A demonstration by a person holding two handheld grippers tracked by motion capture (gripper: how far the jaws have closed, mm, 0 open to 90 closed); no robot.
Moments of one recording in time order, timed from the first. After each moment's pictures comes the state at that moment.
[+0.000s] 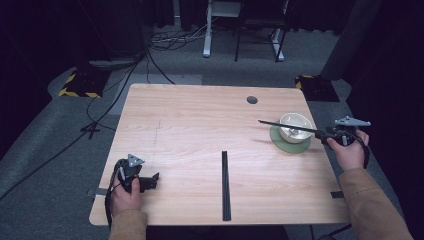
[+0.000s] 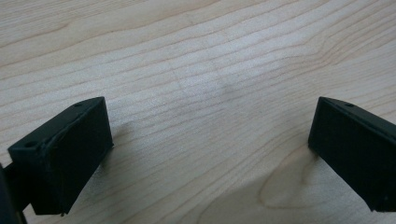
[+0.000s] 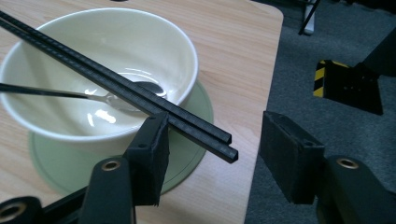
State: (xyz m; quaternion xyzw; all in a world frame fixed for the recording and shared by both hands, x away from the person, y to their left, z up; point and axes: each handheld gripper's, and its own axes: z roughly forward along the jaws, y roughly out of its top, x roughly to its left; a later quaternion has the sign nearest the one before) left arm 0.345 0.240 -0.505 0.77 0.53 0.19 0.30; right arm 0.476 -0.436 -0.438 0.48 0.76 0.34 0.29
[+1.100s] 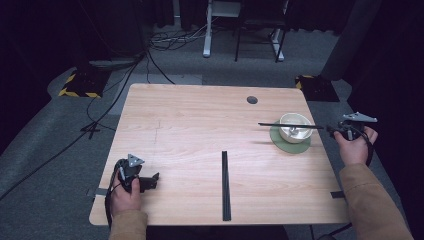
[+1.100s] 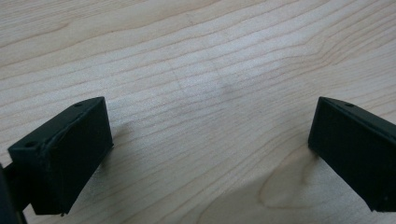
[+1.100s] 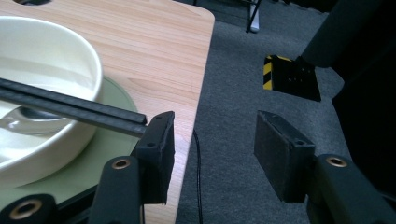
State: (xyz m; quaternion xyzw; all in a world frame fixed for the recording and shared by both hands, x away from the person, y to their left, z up) left arm 0.345 0.240 -0.505 0.77 0.53 0.19 0.30; right arm 0.490 -0.458 -0.433 0.53 0.71 0.29 0.35
